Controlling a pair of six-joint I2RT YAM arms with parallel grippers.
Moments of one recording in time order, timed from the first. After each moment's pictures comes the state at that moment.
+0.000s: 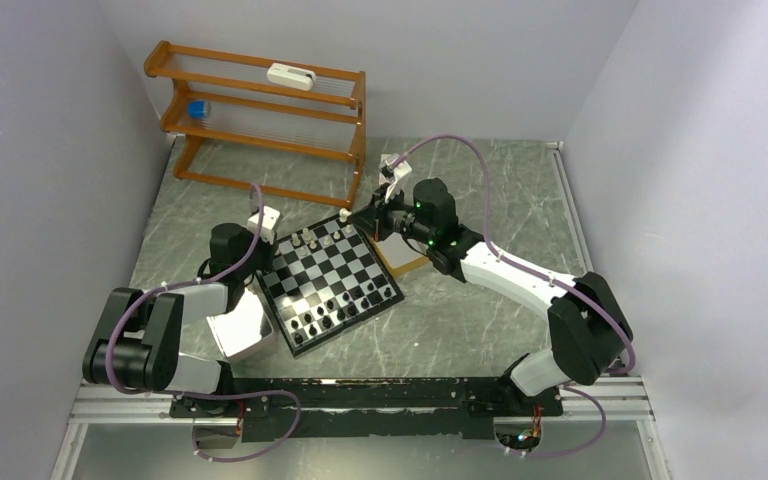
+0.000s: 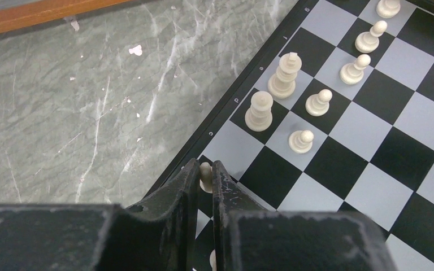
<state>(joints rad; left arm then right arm) -0.14 1.40 0.38 0.57 0.21 0.21 0.68 1.48 0.96 0.34 -0.33 0.26</state>
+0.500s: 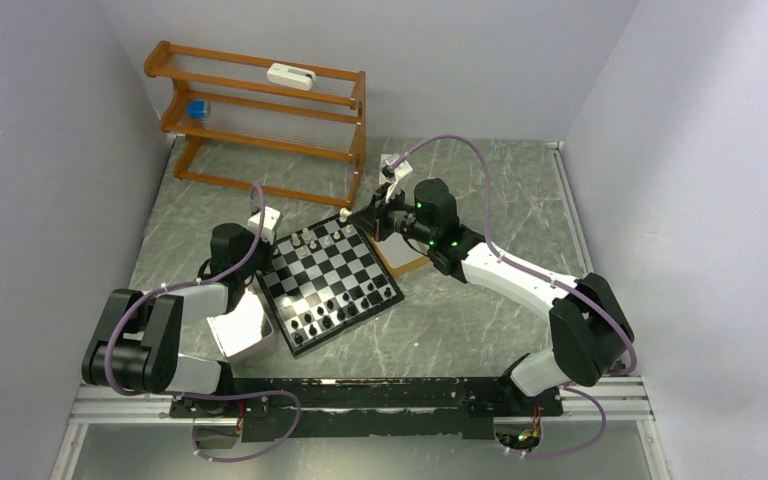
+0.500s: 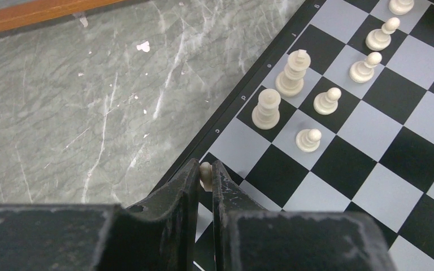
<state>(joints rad) -0.15 1.39 0.38 0.56 0.18 0.22 0.68 1.47 0.95 0.34 -0.33 0.26</state>
